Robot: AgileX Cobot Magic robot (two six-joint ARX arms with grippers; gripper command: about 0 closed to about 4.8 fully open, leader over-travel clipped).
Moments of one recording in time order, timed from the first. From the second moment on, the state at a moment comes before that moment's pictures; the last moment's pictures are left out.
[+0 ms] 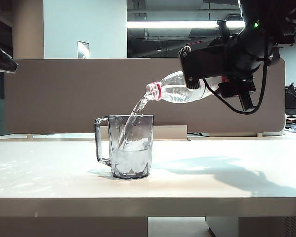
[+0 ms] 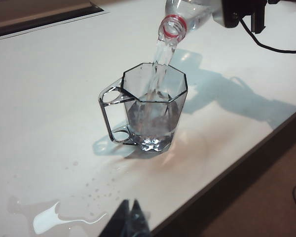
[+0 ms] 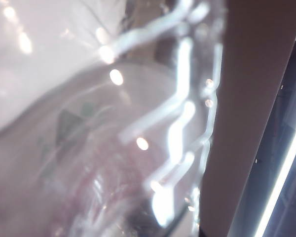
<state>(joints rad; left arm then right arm) -0.53 0.38 0.32 -0.26 0.13 0.04 0.45 1.54 0.81 0.50 0.30 -1.66</state>
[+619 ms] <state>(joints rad) -0.53 0.38 0.32 -0.26 0.13 0.04 0.45 1.54 0.81 0.49 0.30 -1.59</state>
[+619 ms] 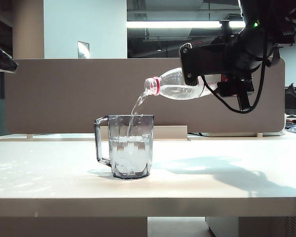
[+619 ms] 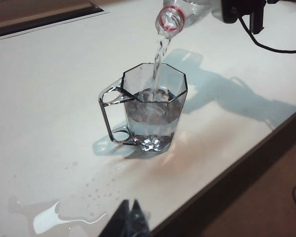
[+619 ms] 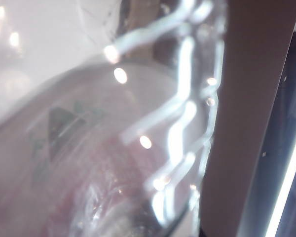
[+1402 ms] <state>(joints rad) -0.53 0.38 0.32 -0.26 0.13 0.04 0.45 1.67 0.75 0.61 -0.05 -0.20</state>
